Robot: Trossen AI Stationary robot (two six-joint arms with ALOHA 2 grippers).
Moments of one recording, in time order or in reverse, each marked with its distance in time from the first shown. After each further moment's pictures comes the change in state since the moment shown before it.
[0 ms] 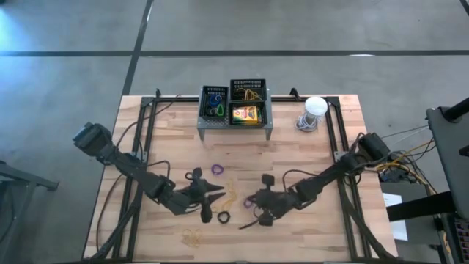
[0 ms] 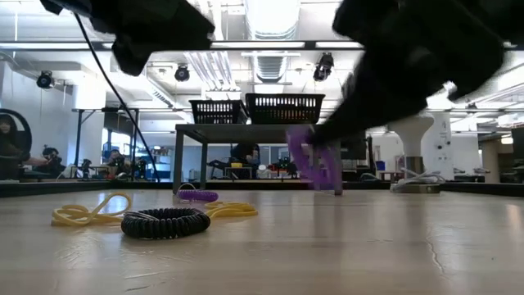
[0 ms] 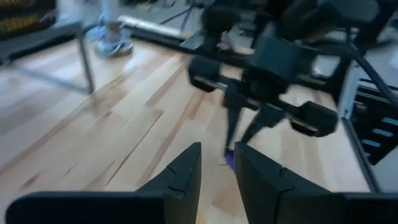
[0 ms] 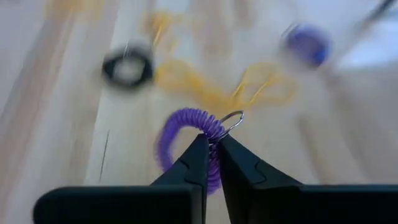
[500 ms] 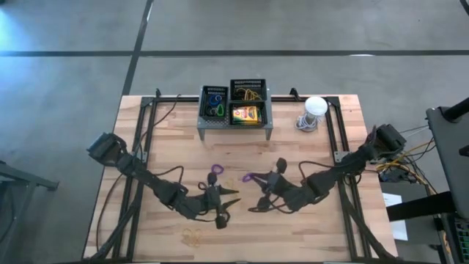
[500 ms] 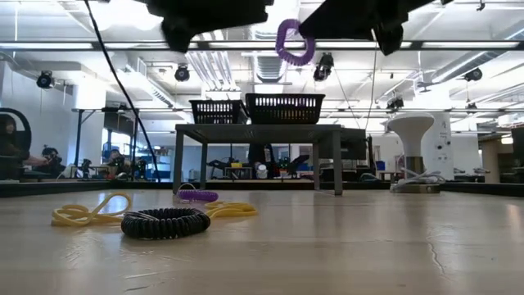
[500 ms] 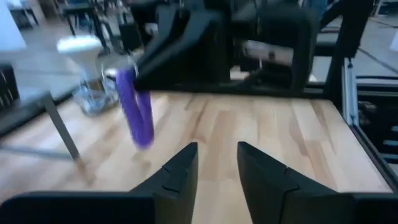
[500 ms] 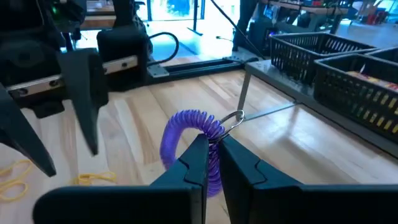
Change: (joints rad) left arm 0.030 0.227 0.139 0.283 0.003 0.366; right arm 0.037 -0.205 0.002 0.125 0.475 -0.036
